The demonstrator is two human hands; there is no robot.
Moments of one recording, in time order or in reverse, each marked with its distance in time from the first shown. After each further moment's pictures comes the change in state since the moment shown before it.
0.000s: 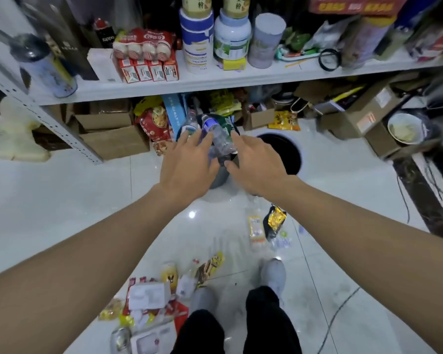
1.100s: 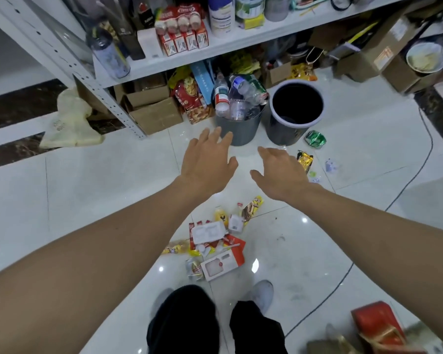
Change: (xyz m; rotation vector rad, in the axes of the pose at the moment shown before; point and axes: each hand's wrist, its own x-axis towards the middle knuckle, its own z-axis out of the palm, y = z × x) left_hand -0.203 -0.051 -0.108 0.119 -0.265 0.099; right_hand -0.192 -0.158 0.011 0.123 -0.145 0.240
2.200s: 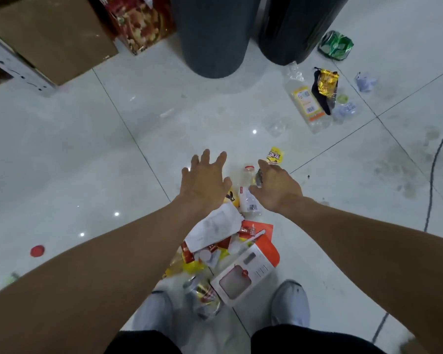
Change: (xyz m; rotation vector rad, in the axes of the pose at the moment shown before) left_hand 0.087 -0.119 0.468 -0.057 -0.279 0.168; right_hand 0.141 0.031 0.460 0.255 -0.125 0.413
